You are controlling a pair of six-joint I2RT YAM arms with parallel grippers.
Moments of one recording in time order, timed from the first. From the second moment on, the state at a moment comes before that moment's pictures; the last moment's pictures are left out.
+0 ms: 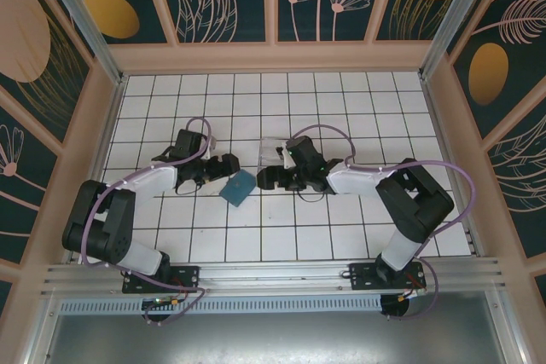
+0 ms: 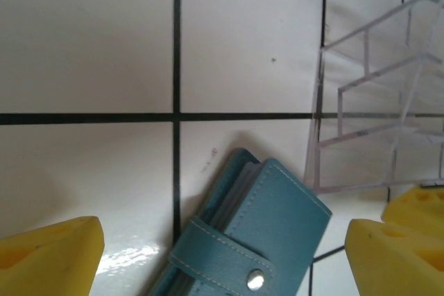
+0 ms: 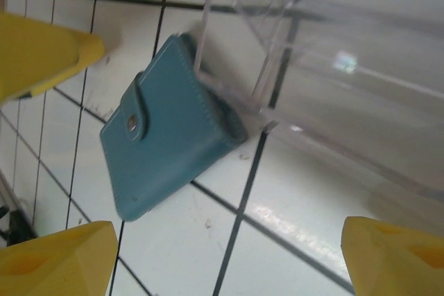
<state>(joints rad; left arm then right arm) -0.30 1.50 0.72 -0.20 0.41 -0.57 0.75 1.68 0.83 0.01 -0.38 0.66</state>
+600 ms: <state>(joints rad) -0.31 1.52 0.62 -0.12 0.52 -0.58 0.78 1.68 0.84 0.01 -0.36 0.86</state>
